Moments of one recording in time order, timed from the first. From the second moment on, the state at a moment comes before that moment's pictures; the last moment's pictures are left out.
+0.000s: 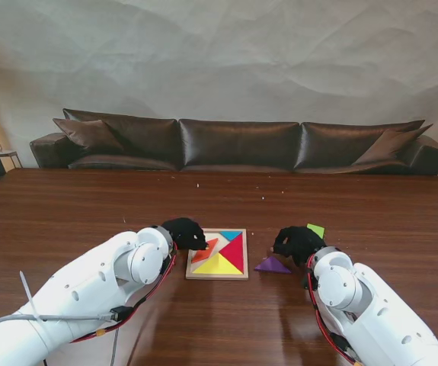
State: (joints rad) left arm 1.04 -1.12 -0.67 -1.25 0.60 0.20 -0.18; right arm -1.36 -1.11 1.10 -1.34 -0.52 0.13 0.04; left_hand 0.64 -0.28 0.59 -0.12 0.82 0.11 0.24 0.26 0.90 0.28 0.71 1.09 0.93 0.26 1.24 0.93 0.46 0.31 1.51 0.97; right_hand 0.27 -0.59 1.16 -0.12 0.77 0.03 0.69 0.35 1.03 0.07 0.73 0.51 1.25 0.04 0.92 0.73 0.75 0.22 1.41 0.80
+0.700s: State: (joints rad) left arm 0.97 -1.14 -0.61 -1.19 0.44 0.12 -0.17; right arm -1.36 -1.11 1.10 -1.34 -0.52 0.13 0.05; left_hand 0.65 -0.27 0.58 -0.12 0.75 0.04 0.19 0.22 0.90 0.28 0.71 1.09 0.93 0.26 1.24 0.93 0.46 0.31 1.51 0.97; right_hand 0.27 -0.59 1.16 -0.12 0.77 0.03 0.69 0.35 1.03 0.07 0.73 0.51 1.25 0.04 0.92 0.73 0.75 0.22 1.41 0.80
